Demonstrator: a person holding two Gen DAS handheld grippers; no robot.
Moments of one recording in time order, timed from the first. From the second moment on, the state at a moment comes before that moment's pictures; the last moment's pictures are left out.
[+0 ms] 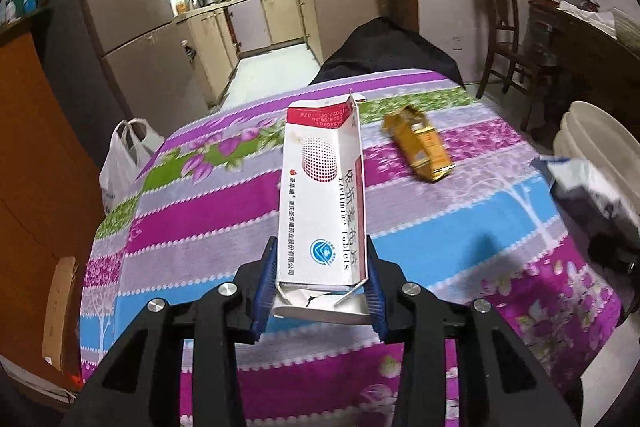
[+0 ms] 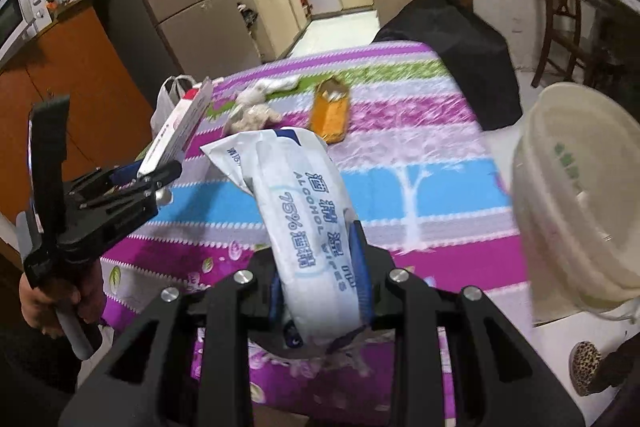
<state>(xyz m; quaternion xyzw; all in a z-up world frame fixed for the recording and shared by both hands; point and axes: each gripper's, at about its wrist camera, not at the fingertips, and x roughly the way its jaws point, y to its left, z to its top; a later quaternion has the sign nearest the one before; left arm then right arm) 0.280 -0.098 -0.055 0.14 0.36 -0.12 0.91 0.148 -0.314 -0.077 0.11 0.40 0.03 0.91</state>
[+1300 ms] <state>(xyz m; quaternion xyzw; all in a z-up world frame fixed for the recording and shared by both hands) 0.245 -0.388 0.000 0.21 0.33 -0.36 0.84 0.069 -0.552 -0.016 0.15 0.38 -0.20 0.89</state>
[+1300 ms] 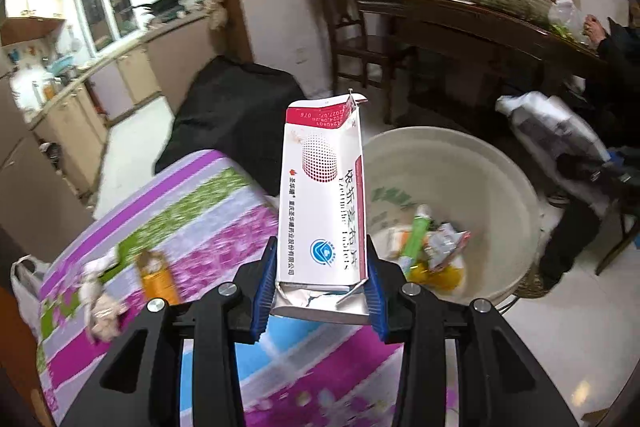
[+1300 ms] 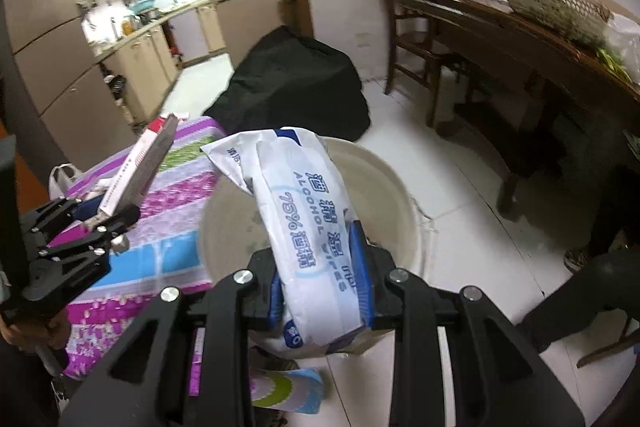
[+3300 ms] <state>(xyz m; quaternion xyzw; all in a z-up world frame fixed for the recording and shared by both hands) 0.309 -0.509 -0.050 0.27 0.44 -0.40 0.76 0.179 -0.619 -0.069 0.13 0.56 -0.23 0.78</state>
